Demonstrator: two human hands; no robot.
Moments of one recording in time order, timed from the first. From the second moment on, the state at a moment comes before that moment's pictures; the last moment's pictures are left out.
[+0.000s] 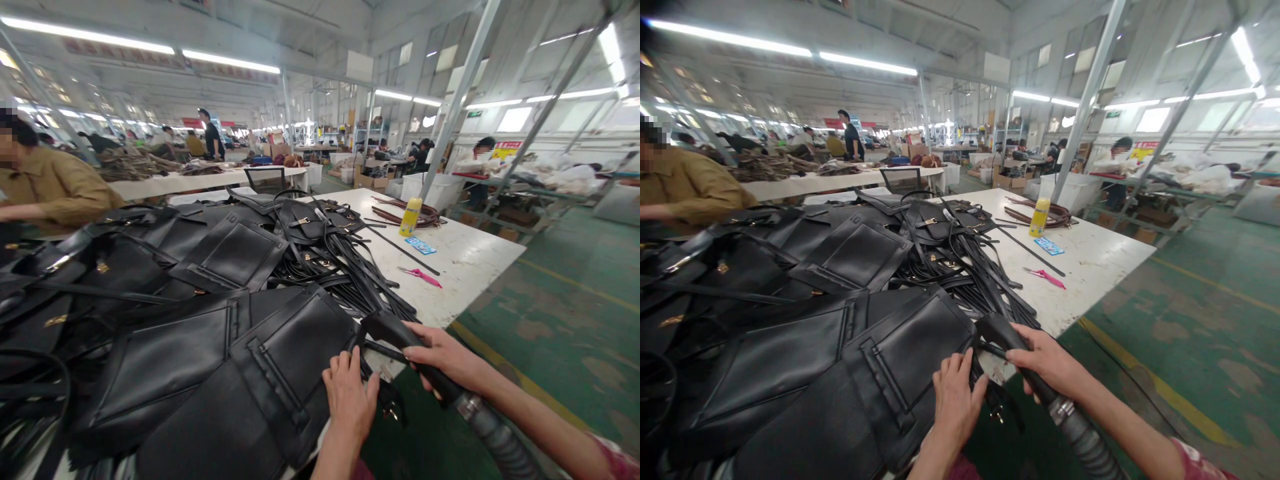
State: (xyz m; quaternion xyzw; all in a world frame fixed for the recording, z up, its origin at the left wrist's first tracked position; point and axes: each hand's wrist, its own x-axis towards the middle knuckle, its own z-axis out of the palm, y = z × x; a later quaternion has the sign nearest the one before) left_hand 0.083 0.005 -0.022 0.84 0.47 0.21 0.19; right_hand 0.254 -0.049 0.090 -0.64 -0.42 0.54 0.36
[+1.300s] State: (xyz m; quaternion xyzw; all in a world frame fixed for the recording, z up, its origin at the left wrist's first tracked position) left_hand 0.107 0.061 -0.017 0.71 0.48 0.29 0.43; right_hand 0.278 -0.030 0.083 -0.63 -0.41 0.48 0.46
